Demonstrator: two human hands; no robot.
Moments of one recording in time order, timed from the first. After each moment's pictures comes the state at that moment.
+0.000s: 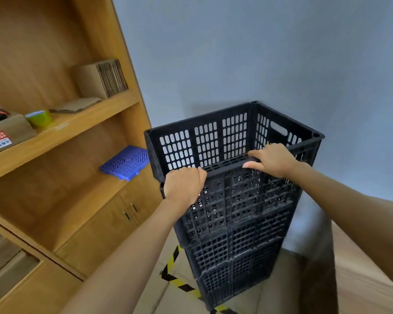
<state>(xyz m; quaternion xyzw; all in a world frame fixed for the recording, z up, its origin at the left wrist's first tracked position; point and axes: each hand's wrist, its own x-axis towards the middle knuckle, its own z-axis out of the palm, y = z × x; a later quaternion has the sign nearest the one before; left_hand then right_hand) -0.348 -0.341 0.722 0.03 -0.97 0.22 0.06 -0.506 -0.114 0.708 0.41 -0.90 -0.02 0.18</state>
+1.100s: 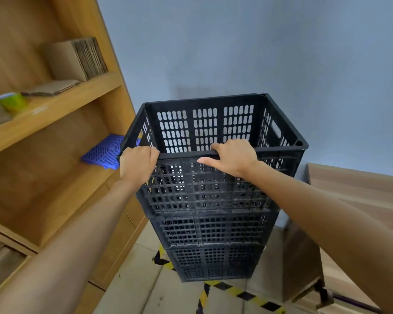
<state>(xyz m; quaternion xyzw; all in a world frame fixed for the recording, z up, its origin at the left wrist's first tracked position) -0.329 -0.474 0.697 0.03 -0.97 0.17 0.17 -0.388 -0.208 0.708 0.31 -0.93 -0.03 0.17</state>
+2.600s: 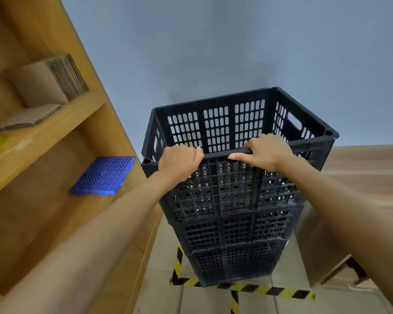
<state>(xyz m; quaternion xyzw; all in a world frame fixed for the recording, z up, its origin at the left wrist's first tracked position) -0.397 -0.497 0.706 -0.20 -0.96 0.08 0.19 -0.390 -0.244 0.709 0.18 -0.97 0.00 0.17</state>
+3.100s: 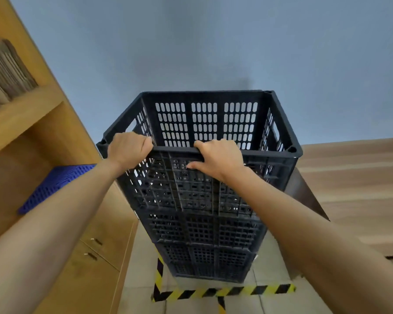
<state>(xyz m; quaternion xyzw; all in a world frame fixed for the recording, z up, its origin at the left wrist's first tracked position) -0.507 -0.587 0.705 -0.24 -0.94 0.03 0.23 -0.422 -0.346 0.699 0.13 -0.97 -0.03 0.20</state>
